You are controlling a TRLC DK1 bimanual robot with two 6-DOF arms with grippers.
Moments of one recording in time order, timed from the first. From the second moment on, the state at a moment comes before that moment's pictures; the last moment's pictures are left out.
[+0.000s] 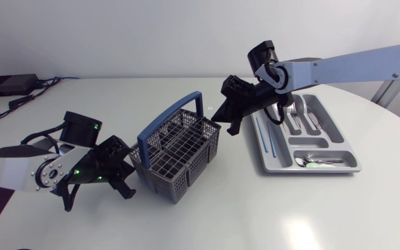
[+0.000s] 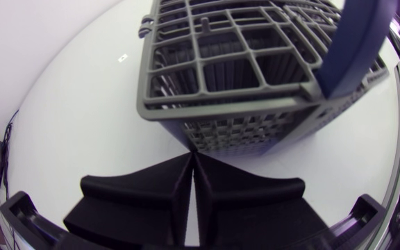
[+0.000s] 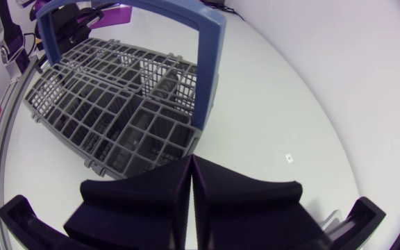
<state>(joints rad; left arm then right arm) -0.29 1.49 0.59 -0.03 0.13 0.47 0.34 1.99 1.42 -0.40 -0.56 -0.84</state>
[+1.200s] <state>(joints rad) -0.11 1.74 0.89 0.12 0.18 0.49 0.25 1.69 1.08 -0.27 -0.53 -0.77</state>
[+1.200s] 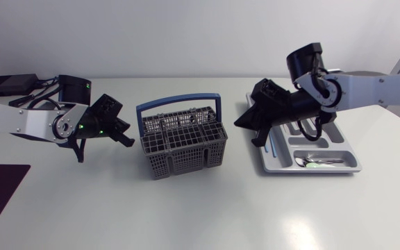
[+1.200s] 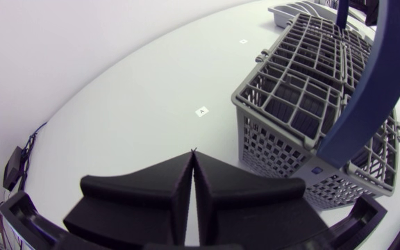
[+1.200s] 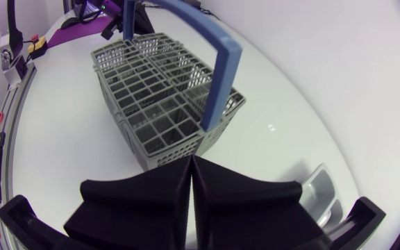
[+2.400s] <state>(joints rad) -0.13 1.78 0.92 0.15 0.17 0.47 0.44 1.72 0.93 -0.17 -0.42 -0.68</state>
